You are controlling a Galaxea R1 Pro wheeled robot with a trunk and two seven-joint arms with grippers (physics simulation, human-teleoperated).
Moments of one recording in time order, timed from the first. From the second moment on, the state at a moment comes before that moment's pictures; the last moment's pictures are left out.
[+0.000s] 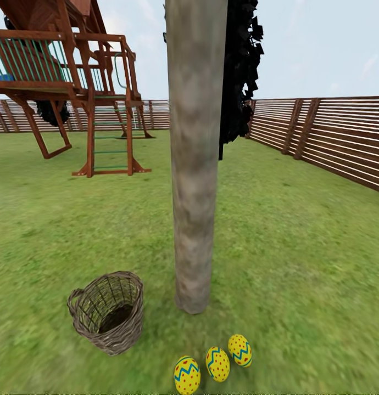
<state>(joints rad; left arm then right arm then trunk) -0.29 0.08 -0.47 -0.13 1.09 0.16 -0.22 -0.39 -0.07 -0.34 0.05 0.54 -0.13 -0.03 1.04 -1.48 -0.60</state>
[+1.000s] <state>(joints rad) -0.28 0.06 -0.47 -0.07 1.05 0.11 -0.22 -0.29 -0.07 -0.34 0.07 0.53 -0.13 -0.03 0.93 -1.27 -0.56</state>
